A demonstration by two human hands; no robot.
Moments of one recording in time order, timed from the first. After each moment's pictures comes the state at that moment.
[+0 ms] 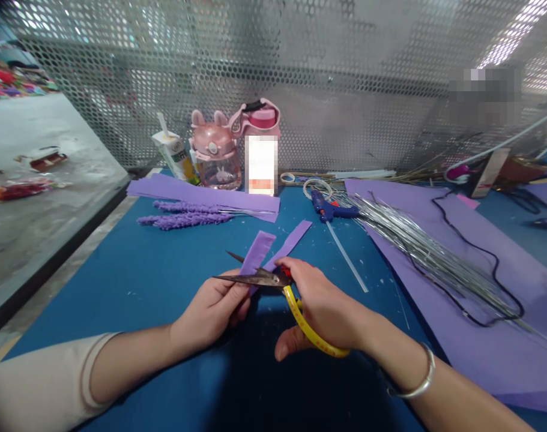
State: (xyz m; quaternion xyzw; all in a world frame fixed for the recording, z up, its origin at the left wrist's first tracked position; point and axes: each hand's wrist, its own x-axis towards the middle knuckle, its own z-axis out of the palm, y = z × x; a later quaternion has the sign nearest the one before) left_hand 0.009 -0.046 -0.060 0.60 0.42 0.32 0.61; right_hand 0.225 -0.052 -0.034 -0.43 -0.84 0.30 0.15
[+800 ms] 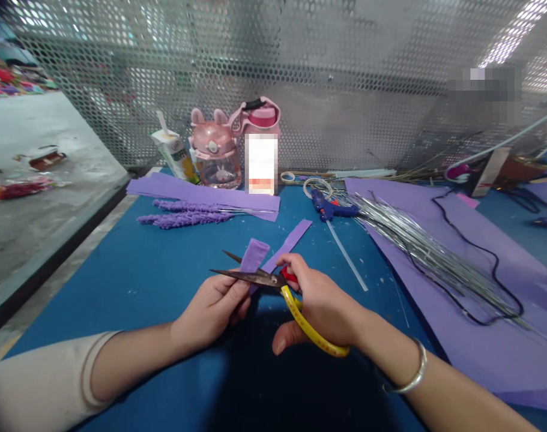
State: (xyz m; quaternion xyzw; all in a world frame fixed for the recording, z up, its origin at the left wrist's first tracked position) left_hand 0.008 -0.046 -0.061 0.60 0.42 0.31 0.60; right_hand 0.213 -0.050 -0.022 -0.48 -0.78 0.37 0.16
